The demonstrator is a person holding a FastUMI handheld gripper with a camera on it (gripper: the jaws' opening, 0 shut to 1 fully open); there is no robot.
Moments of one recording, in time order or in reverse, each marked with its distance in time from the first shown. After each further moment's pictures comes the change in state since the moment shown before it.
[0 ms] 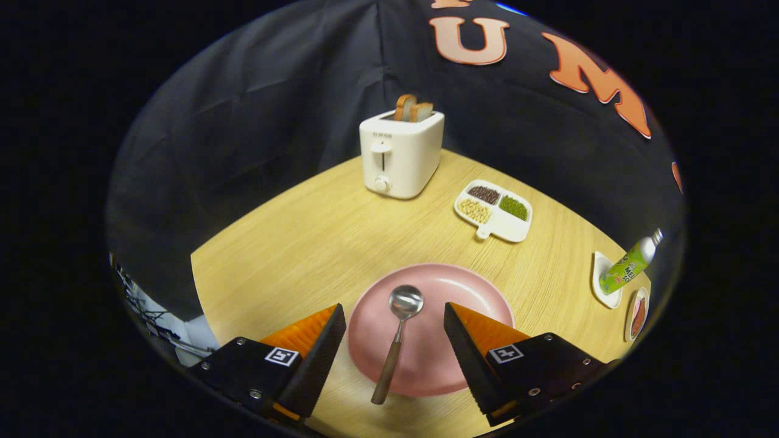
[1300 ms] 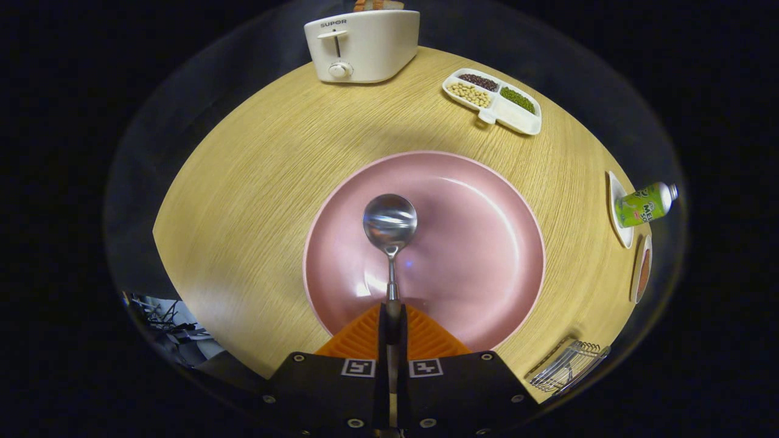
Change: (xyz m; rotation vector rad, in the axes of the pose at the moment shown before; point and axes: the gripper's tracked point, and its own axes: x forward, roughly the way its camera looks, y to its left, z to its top) arm 0.024 -0.012 -0.063 0.153 0.454 -0.056
